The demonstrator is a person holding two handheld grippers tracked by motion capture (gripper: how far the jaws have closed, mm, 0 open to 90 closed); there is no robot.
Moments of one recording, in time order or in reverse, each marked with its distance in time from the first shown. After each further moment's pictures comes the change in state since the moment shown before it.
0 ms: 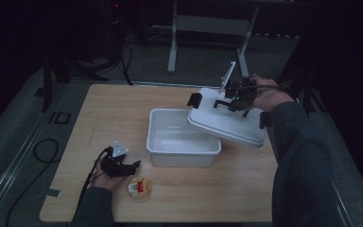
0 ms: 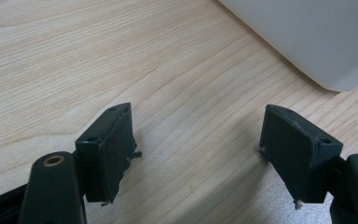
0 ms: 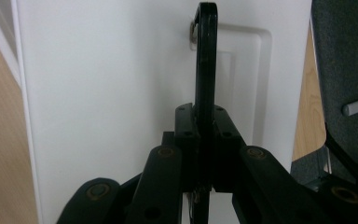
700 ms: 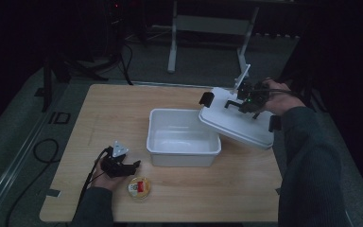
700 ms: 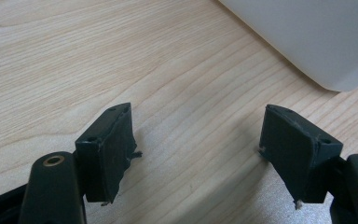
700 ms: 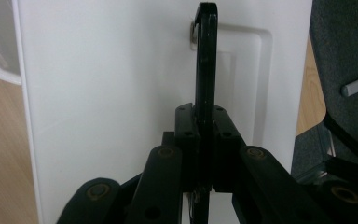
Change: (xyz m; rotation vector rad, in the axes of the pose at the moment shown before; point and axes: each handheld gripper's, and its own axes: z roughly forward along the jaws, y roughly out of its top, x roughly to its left) left arm 0.000 0.000 0.000 0.000 0.001 0.001; right arm -0.009 -0.036 0.006 0.005 -0.024 0.082
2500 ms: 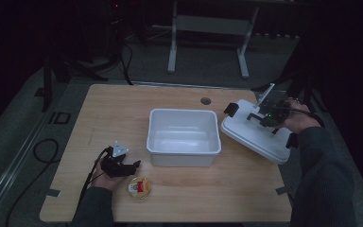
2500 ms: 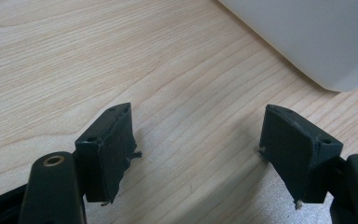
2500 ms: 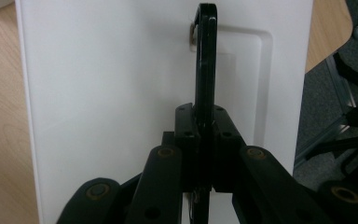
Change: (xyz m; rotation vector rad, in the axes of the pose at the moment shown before) left arm 0.000 0.000 0.000 -0.001 -0.001 -0.001; right arm -0.008 -0.086 0.051 0.051 -0.020 0.182
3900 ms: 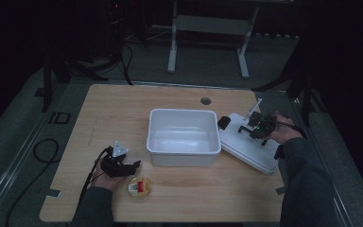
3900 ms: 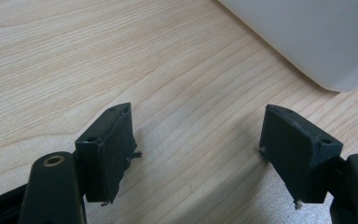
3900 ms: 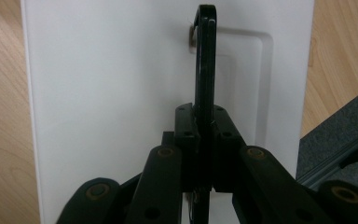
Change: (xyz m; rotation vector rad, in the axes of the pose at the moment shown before) left arm 0.000 0.000 0.000 0.001 0.000 0.000; right arm 0.019 0.000 0.063 0.015 0.069 0.015
